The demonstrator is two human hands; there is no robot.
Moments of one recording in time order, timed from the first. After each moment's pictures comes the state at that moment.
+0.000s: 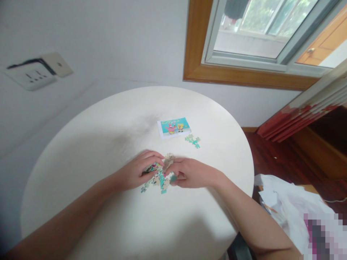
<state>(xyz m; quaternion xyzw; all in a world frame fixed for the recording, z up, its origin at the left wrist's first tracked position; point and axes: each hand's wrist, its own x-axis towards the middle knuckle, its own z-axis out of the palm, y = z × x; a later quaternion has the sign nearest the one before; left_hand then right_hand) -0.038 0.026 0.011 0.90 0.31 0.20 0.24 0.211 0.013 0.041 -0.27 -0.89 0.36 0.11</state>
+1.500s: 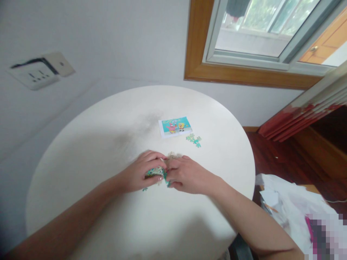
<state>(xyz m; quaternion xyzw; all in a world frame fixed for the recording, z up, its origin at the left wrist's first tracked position) -0.034 0.019 0.013 0.91 0.31 0.18 0.23 0.199 0.002 0.037 -0.25 -0.95 0.17 0.10</state>
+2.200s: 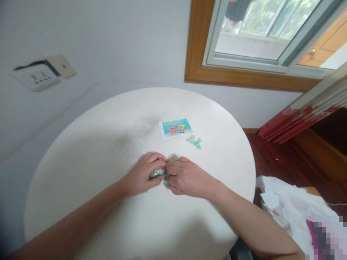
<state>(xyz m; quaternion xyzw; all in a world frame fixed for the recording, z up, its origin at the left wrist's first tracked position) -0.020 0.010 0.010 0.88 0.38 0.19 0.22 0.196 0.000 0.035 -0.21 -0.97 0.05 0.11</state>
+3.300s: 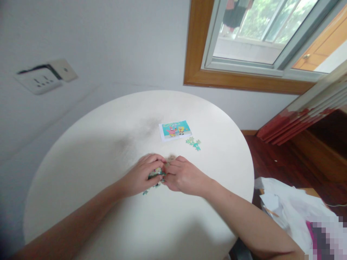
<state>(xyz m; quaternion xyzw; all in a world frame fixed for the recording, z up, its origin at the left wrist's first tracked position) -0.024 0.013 0.010 0.88 0.37 0.19 0.22 0.190 0.005 0.020 -0.21 -0.96 0.03 0.18</state>
